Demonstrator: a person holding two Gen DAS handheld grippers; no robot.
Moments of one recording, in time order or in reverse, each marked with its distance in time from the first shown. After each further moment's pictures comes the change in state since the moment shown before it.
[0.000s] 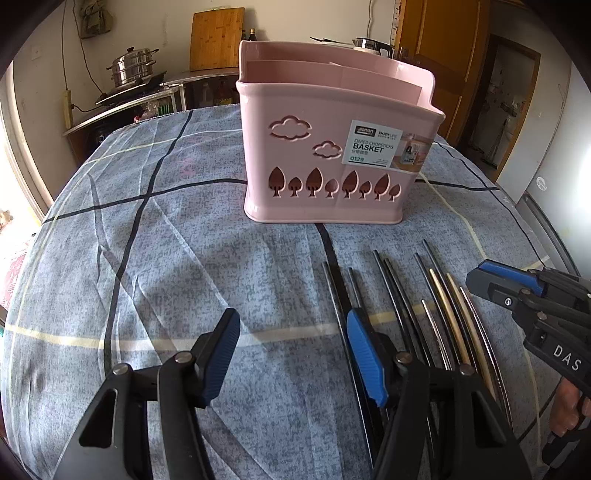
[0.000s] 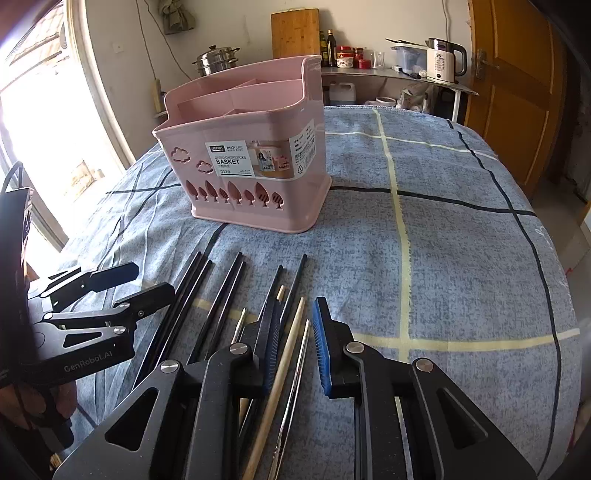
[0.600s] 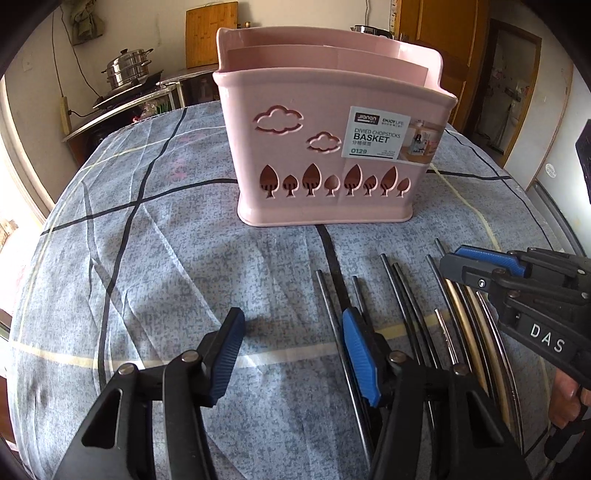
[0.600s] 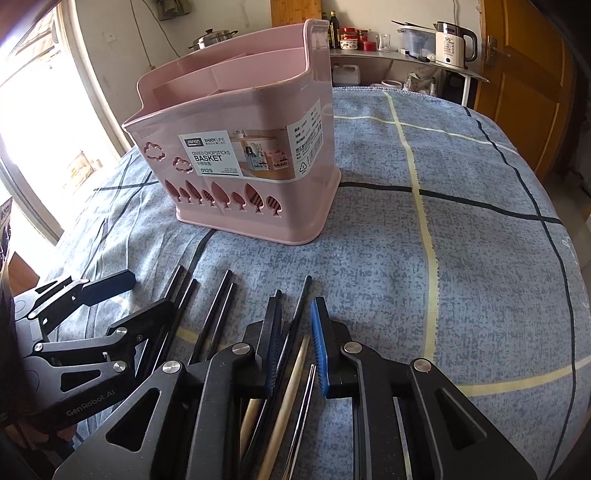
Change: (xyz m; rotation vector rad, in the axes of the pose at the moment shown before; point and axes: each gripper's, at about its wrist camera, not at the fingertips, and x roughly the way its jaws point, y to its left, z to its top) left arm 0.016 -0.009 0.009 0.039 0.035 0.052; right arm 0.038 -0.001 0.022 0.003 0.076 0.010
